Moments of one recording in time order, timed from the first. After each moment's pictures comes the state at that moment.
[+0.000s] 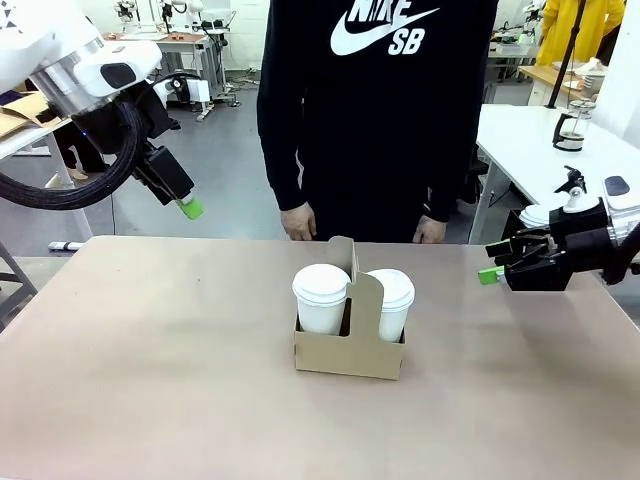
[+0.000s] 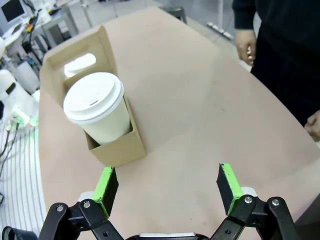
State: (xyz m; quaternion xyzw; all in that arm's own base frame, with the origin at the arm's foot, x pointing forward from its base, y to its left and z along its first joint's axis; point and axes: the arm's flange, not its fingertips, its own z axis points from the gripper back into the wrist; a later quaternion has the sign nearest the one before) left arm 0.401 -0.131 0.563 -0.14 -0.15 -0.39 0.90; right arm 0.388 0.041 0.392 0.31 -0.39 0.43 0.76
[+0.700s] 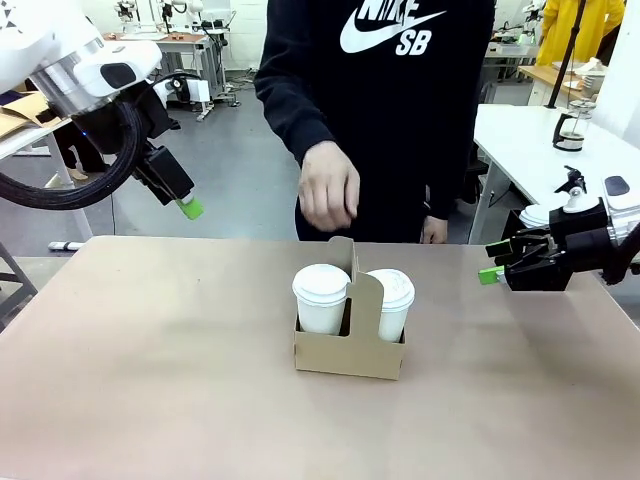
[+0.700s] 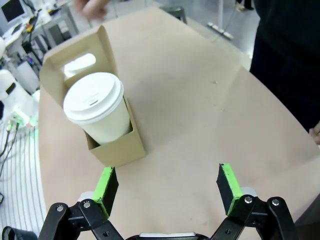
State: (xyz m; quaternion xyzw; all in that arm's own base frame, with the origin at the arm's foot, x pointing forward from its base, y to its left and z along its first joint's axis) left arm 0.401 -0.131 0.563 -0.14 -0.15 -0.39 0.90; right arm 0.388 0.041 0.392 0.31 -0.39 0.43 0.76
